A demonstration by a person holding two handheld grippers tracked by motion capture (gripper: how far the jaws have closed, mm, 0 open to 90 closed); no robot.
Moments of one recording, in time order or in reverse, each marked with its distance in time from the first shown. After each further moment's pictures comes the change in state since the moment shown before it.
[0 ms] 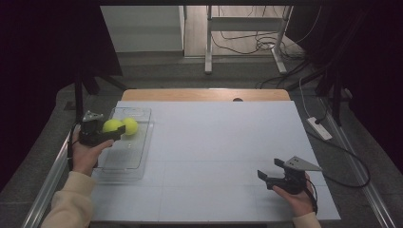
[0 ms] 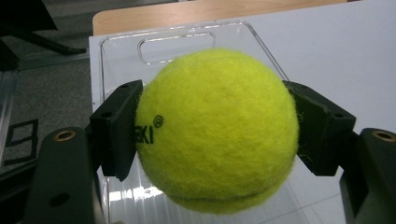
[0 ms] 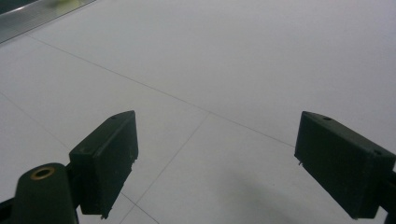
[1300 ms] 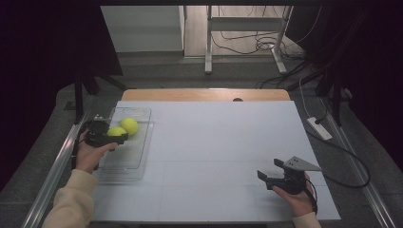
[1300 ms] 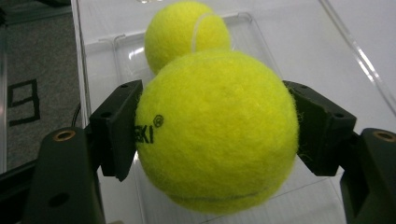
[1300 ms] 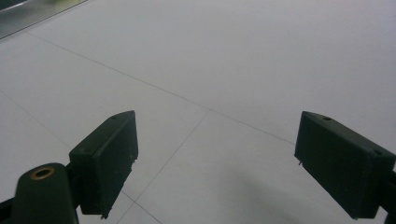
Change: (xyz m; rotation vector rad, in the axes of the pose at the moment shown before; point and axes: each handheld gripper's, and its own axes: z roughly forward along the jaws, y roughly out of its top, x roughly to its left) left arm 0.006 -0.007 0.030 0.216 0.017 0.013; right arm 0.000 -0.001 0.001 0.009 -0.003 -0.004
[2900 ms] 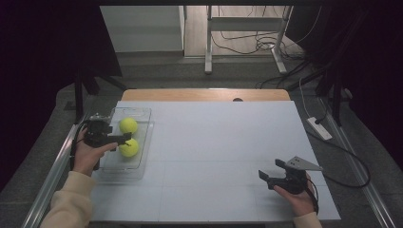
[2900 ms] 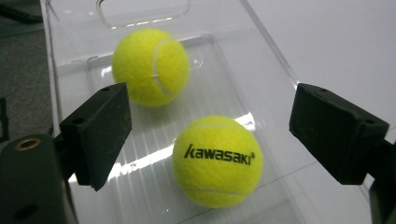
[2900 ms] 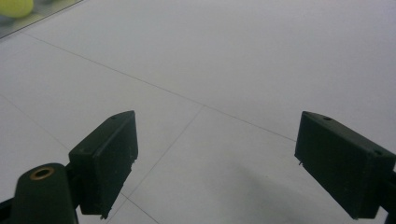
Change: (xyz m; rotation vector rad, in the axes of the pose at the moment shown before) left arm -0.011 0.002 -0.020 -0.096 -0.112 0.007; right arm -0.006 -0.003 0.000 0.005 0.004 0.020
